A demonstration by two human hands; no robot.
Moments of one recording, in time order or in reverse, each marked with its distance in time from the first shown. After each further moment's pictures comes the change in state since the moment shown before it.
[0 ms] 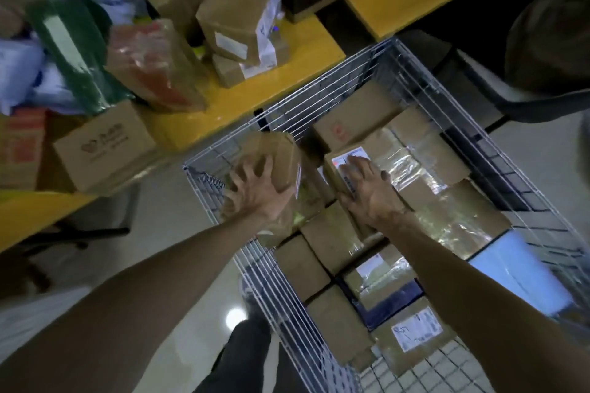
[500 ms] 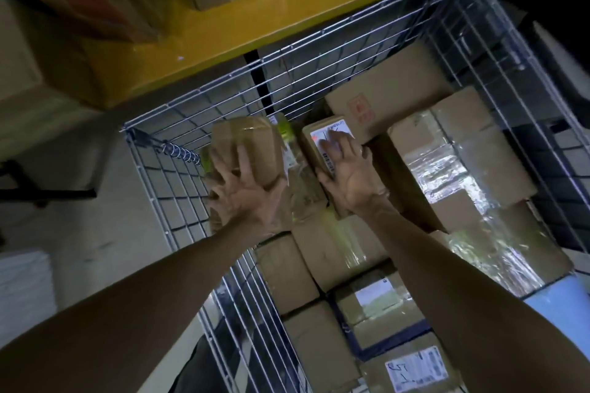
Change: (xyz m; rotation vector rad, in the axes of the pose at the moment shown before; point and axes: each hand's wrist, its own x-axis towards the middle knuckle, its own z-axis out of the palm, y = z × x) left_hand 0.064 -0.003 0.113 -0.166 0.139 -0.260; right_hand 0.111 0.011 0.098 -0.084 -0.021 -0.118
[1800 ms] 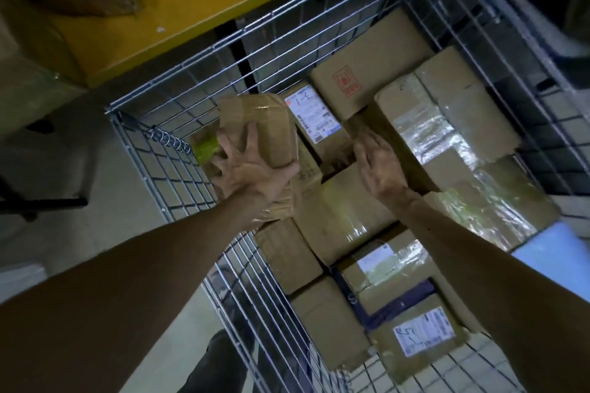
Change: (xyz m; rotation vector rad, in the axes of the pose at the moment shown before) left_hand -0.015 0.008 -0.011 -0.051 -0.057 0.074; right_hand -0.059 0.035 0.027 0.363 0.135 0.237
